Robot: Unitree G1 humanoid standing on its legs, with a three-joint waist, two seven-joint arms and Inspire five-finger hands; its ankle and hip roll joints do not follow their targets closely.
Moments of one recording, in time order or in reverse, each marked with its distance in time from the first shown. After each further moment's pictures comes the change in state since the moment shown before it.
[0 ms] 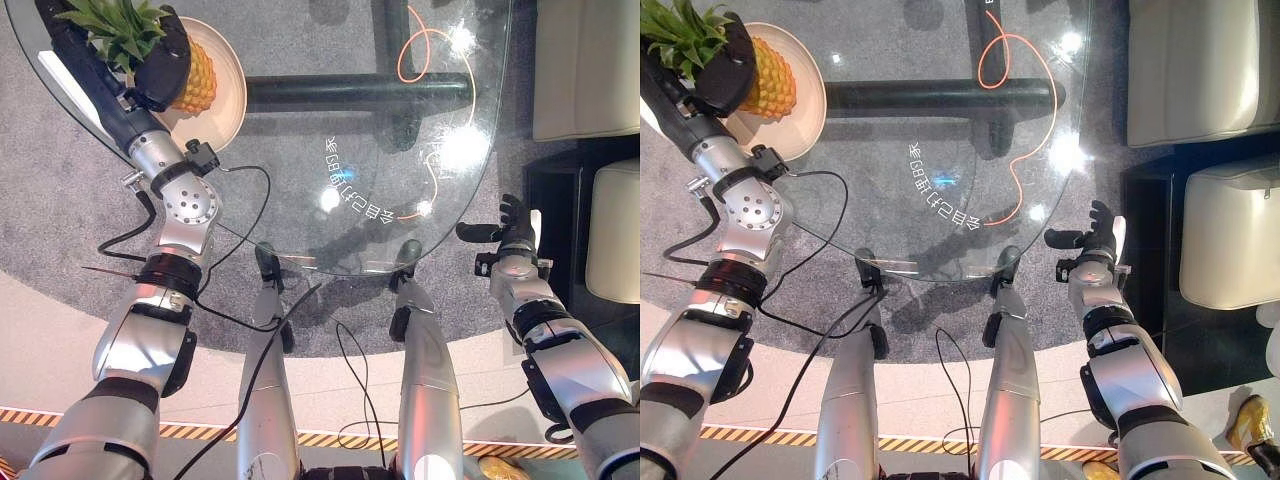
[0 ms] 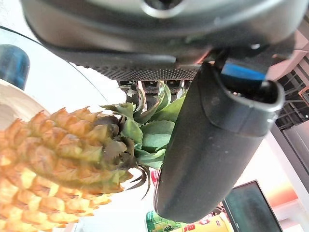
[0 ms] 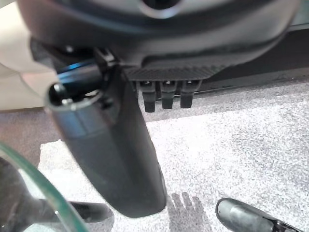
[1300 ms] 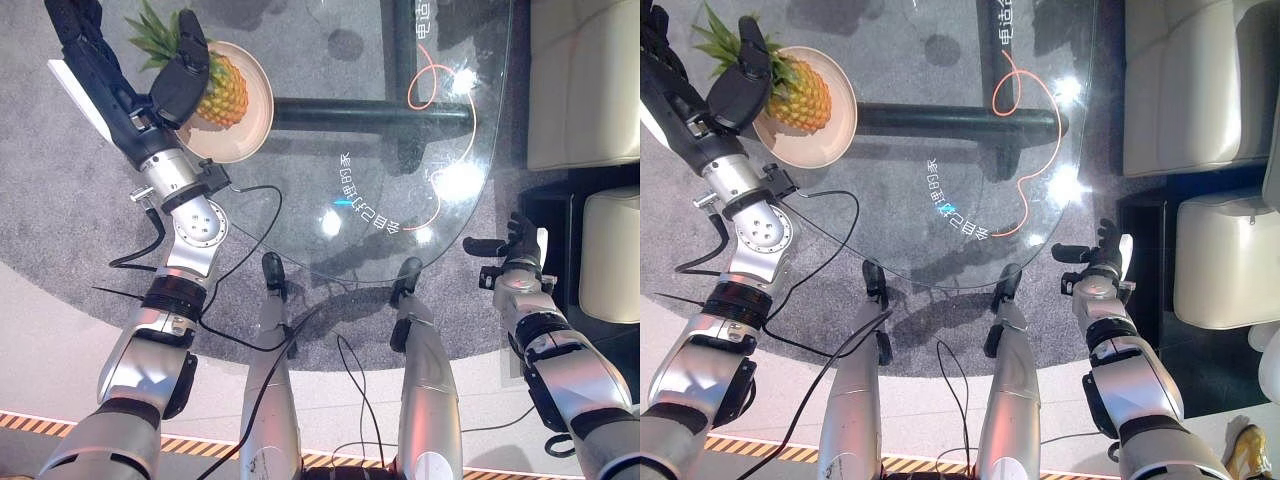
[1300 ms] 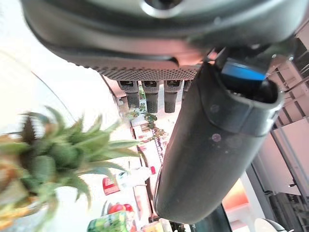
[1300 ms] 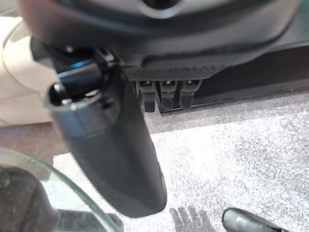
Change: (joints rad) left arm 0.132 -0.018 0.039 -0.235 0.094 -0.038 -0.008; right arm 0.077 0.000 -0.052 0.025 -0.001 0.002 -0.019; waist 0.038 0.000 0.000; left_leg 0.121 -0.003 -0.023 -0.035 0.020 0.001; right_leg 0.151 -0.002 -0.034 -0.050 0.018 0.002
